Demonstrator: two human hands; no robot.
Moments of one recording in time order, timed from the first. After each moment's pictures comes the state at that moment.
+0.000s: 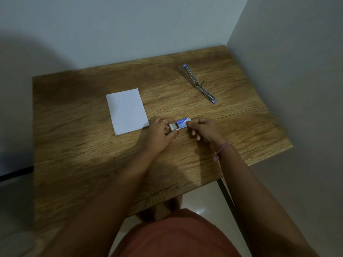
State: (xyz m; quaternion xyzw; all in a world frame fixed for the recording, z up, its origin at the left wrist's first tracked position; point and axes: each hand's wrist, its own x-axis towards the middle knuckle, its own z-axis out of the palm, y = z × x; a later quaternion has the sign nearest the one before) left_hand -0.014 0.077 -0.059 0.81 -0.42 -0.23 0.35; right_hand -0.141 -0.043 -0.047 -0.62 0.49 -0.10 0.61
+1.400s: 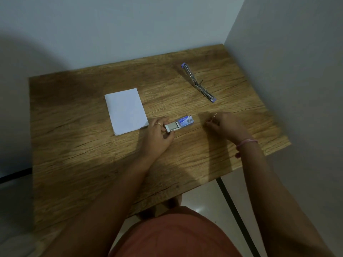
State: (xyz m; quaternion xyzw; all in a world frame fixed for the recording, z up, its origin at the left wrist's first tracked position) left_hand -0.016 0.089 -0.075 0.79 -0.42 -0.18 0.41; right_hand -0.182 -0.086 -0.023 -0.91 0.37 0.07 0.16
